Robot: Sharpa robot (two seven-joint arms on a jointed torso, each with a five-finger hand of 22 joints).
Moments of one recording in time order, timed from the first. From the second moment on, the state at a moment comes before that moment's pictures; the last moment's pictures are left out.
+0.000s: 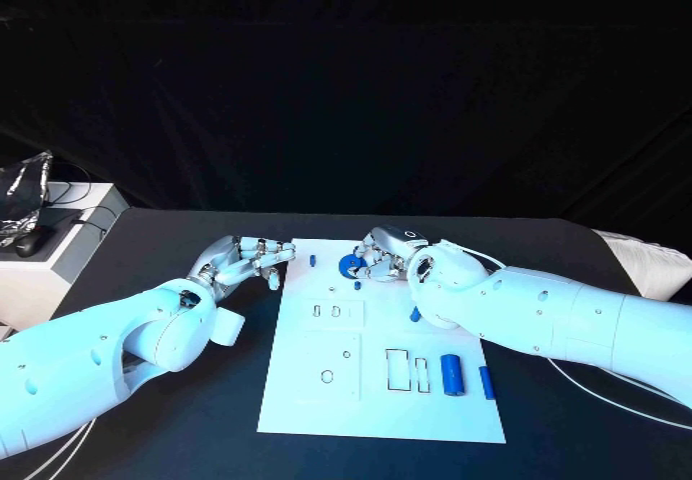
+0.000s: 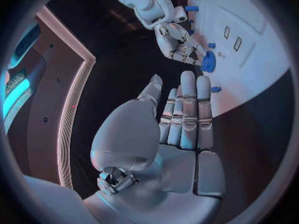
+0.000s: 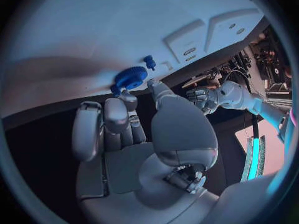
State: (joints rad) left arm 0.98 -0.92 0.14 1.52 -0.35 -0.28 0.30; left_hand 1.34 0.03 0.01 -0.05 0.05 1.02 0.16 0.07 0.07 1.13 0.11 0.06 0.06 1.26 0.02 0.67 0.55 0.16 0.99 0.03 1.00 0.60; right arm 1.20 -0.49 -0.13 1.20 -1.48 -0.44 -0.21; right_hand 1.10 -0.10 0.12 0.13 0.46 1.00 0.14 0.07 0.07 1.21 0.04 0.98 1.15 1.43 -0.05 1.18 0.86 0.08 1.47 -0.06 1.32 1.31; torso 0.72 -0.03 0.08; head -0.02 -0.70
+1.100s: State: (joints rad) left arm 0.98 -0.92 0.14 1.51 -0.34 -0.28 0.31; left_hand 1.34 0.02 0.00 -0.06 0.05 1.02 0.16 0.07 0.07 1.13 0.10 0.06 0.06 1.25 0.03 0.67 0.54 0.16 0.98 0.03 1.00 0.60; right arm 1.22 -0.79 -0.12 1.33 -1.11 -0.60 0.13; right_hand 1.31 -0.10 0.09 -0.10 0.29 1.01 0.15 0.07 0.07 1.20 0.03 0.96 1.13 1.43 -0.05 1.17 0.85 0.08 1.47 -0.06 1.31 1.31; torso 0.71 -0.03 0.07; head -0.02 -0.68
